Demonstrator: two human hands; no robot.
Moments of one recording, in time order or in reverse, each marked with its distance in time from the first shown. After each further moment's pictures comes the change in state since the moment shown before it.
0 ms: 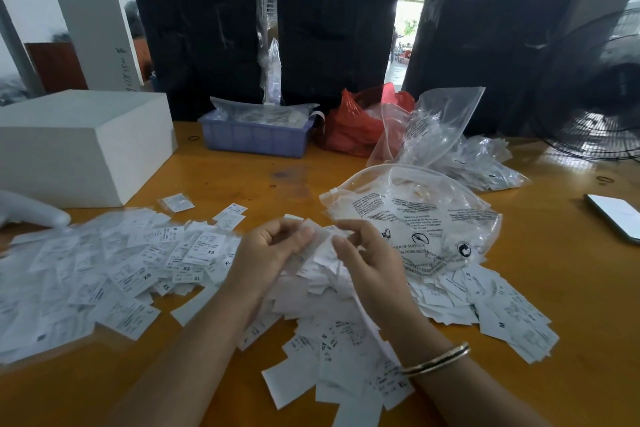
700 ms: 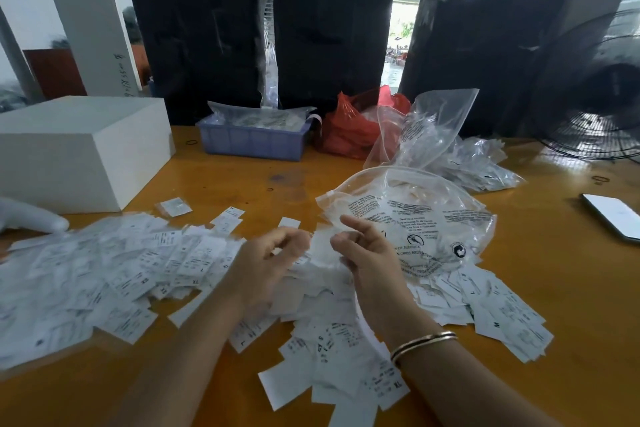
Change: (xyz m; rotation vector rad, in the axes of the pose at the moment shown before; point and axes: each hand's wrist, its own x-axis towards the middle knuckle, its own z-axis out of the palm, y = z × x) left_hand 0.004 -0.006 -0.012 0.413 -0.229 0.176; right_hand 0.014 0.011 0.004 0.724 0.056 0.313
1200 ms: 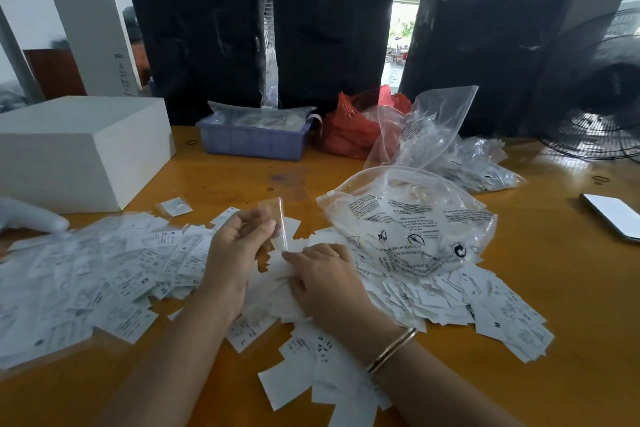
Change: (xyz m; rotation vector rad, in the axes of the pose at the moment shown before) left_hand 0.011 -0.010 -0.003 -0.649 0.455 -0.263; right_hand 0.004 0.035 0.022 -1.639 -0.316 -0.595
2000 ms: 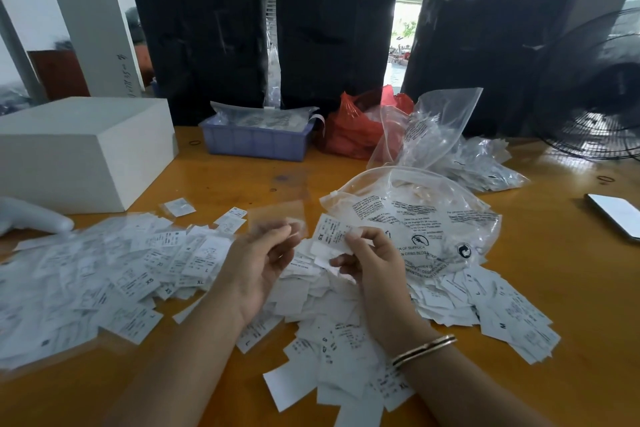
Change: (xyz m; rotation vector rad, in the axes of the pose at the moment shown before) left_hand -0.010 0.004 0.006 -0.298 -0.222 -0.194; right_hand -0.015 0.014 -0.033 1.576 0.398 0.660
